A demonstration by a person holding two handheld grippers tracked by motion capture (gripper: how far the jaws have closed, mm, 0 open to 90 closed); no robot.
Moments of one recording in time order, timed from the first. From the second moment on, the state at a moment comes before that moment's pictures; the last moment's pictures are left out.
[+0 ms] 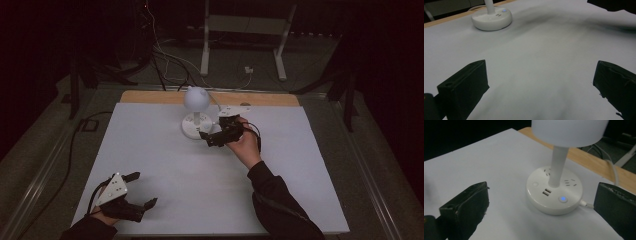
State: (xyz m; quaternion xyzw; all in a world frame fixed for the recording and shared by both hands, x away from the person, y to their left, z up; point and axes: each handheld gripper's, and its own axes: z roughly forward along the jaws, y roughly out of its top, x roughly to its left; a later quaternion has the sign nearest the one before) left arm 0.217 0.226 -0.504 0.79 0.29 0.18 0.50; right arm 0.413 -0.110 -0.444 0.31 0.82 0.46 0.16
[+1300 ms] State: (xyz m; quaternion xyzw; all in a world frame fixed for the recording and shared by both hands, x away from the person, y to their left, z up) left arm 0.216 0.227 -0.503 0.79 0.29 0.18 0.51; right arm 0.456 -0.089 -0.484 0.41 0.79 0.42 0.20
